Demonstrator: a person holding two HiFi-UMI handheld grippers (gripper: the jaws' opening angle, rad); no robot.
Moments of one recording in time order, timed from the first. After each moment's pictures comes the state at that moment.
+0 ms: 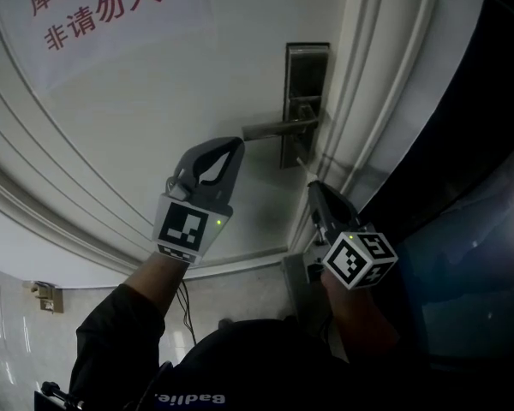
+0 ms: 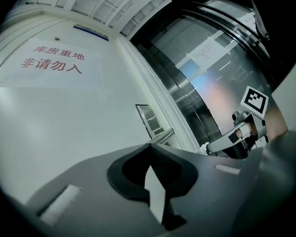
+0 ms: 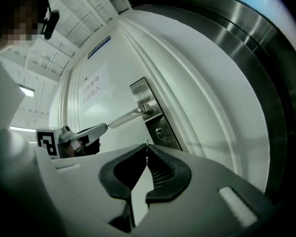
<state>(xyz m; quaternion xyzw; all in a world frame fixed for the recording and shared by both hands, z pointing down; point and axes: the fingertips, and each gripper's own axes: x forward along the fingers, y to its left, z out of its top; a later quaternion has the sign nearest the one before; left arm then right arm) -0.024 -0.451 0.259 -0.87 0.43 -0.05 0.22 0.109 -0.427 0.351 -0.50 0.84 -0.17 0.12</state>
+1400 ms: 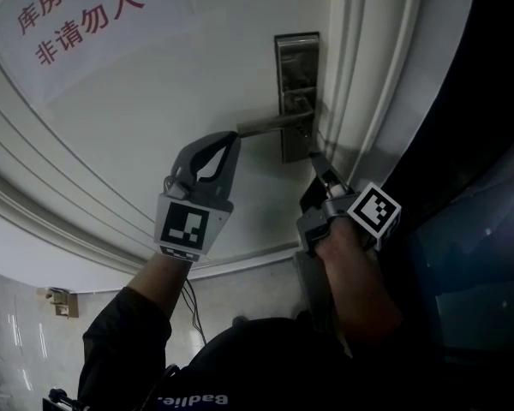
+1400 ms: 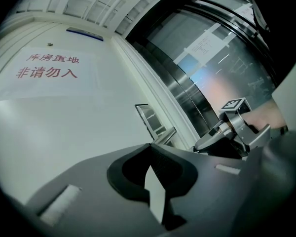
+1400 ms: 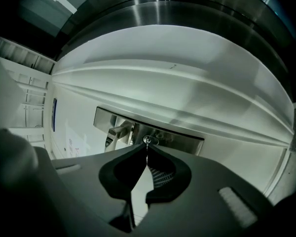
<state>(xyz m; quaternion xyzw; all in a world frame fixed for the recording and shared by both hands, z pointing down) -0.021 -0.455 0.255 -0.86 0.44 -0.07 0.24 0.123 -0.478 0.363 -0.40 0.69 -0.48 0.36</state>
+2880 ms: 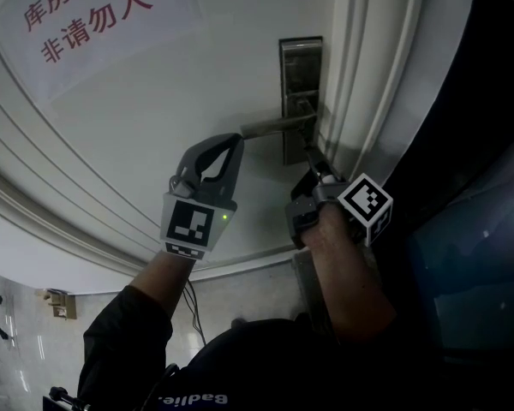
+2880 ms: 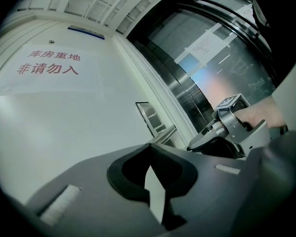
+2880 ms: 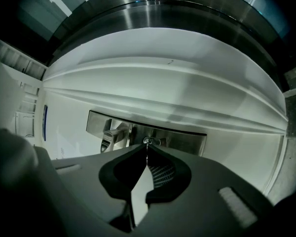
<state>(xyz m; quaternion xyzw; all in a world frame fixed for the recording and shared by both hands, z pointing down) -0.023 -0.457 0.260 -0.86 0.44 -0.08 0.24 0.116 -0.494 0.357 -0.43 0.65 -0.49 0.40</state>
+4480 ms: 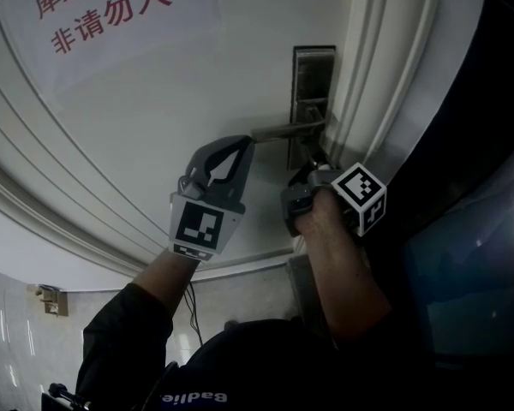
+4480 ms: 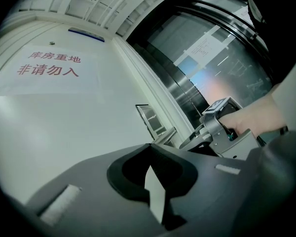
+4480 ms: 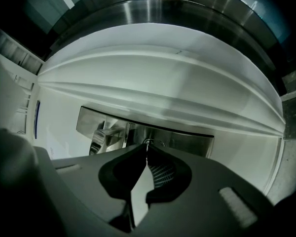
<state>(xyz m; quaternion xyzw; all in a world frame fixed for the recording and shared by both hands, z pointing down) -0.019 -0.453 0.252 -0.87 0.43 -0.06 0.24 0.103 -0.518 0.348 -0.46 0.63 -0.49 0.39</state>
